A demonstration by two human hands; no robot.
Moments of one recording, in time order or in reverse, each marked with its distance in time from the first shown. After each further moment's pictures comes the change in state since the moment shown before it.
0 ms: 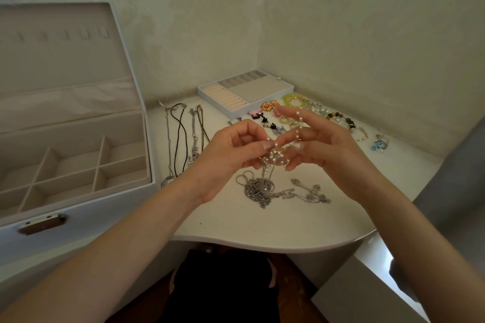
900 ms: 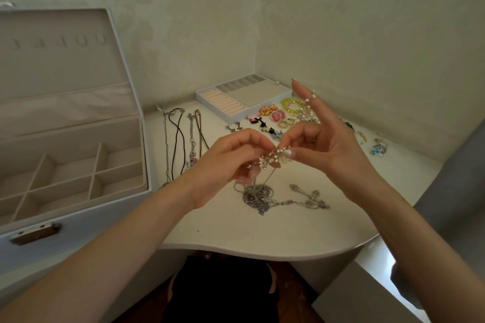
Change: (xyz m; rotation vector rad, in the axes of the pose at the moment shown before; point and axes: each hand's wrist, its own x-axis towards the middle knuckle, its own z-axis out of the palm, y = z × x) left_hand -0.001 0.007 -0.002 0.094 -0.071 -0.133; right_hand 0.003 -0.006 0.006 -0.117 0.065 -0.156
